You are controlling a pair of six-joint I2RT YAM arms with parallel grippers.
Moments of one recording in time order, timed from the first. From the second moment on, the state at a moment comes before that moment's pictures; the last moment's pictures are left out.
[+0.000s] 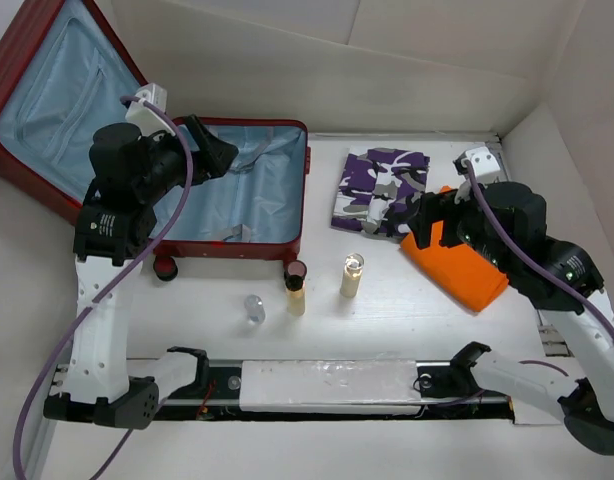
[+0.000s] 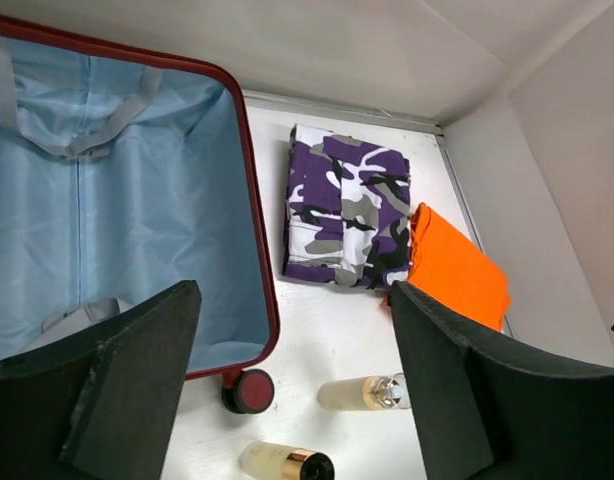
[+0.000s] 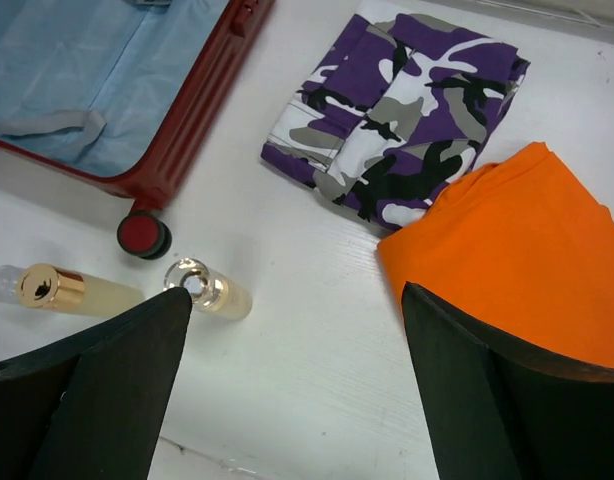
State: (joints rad) left arm -0.14 1.12 1.64 -0.74 0.26 -0.47; right arm 0.63 0.93 1.44 -0.91 0.26 0.18
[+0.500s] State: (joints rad) left arm -0.22 0.95 1.18 -0.77 0.39 -0.43; right arm 0.63 0.95 1.44 -0.94 0.23 0.20
